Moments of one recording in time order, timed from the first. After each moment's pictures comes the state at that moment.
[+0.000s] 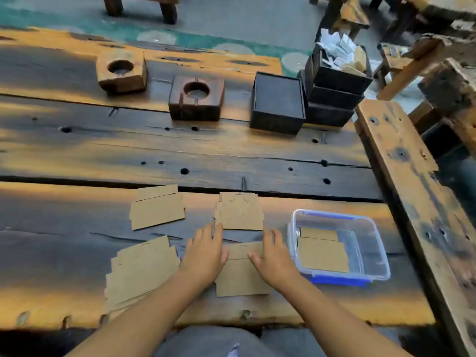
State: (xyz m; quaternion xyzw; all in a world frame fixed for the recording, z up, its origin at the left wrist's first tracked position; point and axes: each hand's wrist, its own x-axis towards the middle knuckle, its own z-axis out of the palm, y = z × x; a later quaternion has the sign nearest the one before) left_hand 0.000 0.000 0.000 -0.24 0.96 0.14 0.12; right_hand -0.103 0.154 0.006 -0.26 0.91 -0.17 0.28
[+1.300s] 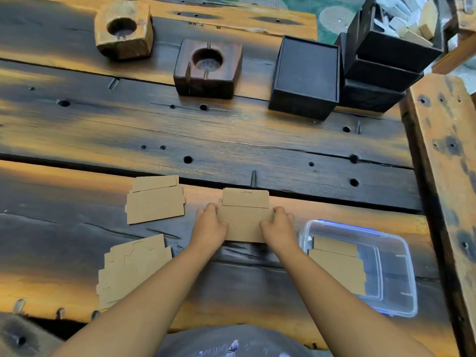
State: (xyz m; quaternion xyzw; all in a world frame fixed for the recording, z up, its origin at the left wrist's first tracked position) left_hand -0.085 -0.039 -0.025 -0.49 0.75 0.44 0.07; right_hand -0.194 0.089 -0.020 -0.08 0.90 -0.28 0.33
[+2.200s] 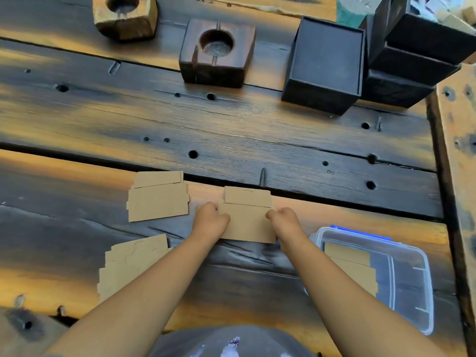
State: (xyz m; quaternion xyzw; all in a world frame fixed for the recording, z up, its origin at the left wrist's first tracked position) left_hand -0.098 -0.066 -0.039 -0.55 0.67 0.49 0.09; right_hand -0.219 0.060 -0.044 0.08 0.82 -0.38 0.43
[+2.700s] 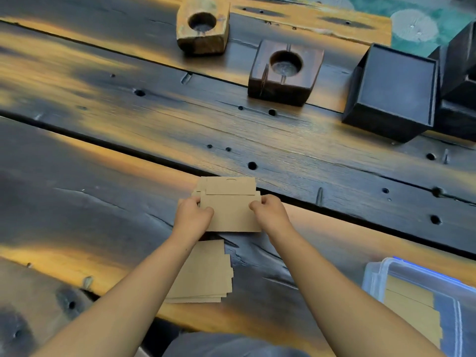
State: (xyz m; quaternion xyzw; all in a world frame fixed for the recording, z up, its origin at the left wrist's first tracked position) left_hand 0.020 -0.187 -0.008 -0.60 0.66 0.46 -0.02; right_hand -0.131 -0.087 -0.017 -0.13 0.82 -0.36 0.43
